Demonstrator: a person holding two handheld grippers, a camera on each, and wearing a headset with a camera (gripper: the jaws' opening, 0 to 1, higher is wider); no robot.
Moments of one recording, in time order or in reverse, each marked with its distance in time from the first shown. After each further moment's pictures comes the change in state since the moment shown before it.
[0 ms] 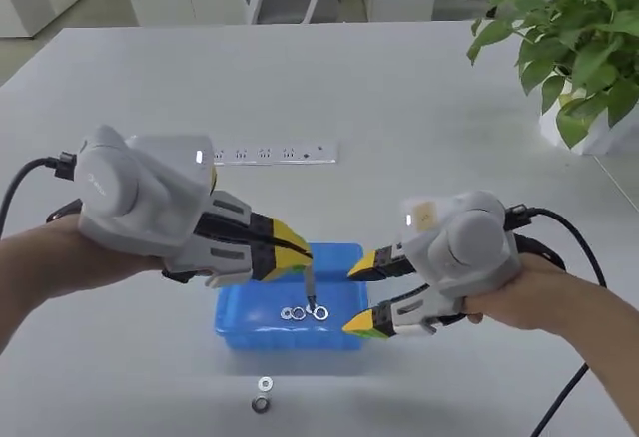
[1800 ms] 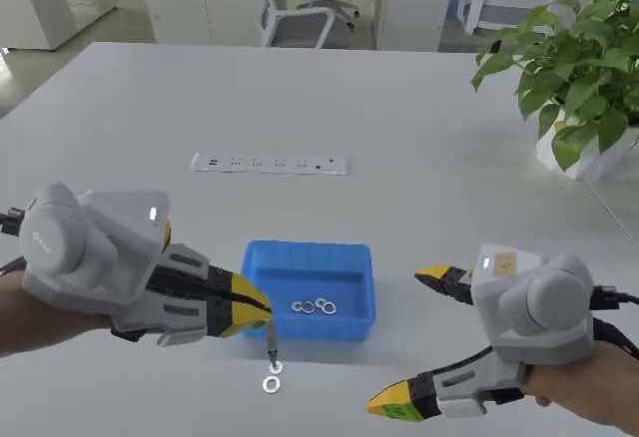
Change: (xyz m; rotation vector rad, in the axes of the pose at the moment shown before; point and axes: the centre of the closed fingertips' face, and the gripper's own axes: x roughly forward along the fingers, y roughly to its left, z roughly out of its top) left arm -0.043 -0.065 -0.033 -0.079 0.015 0.024; right arm -0.037 0.049 -0.007 0.243 -0.092 -0.176
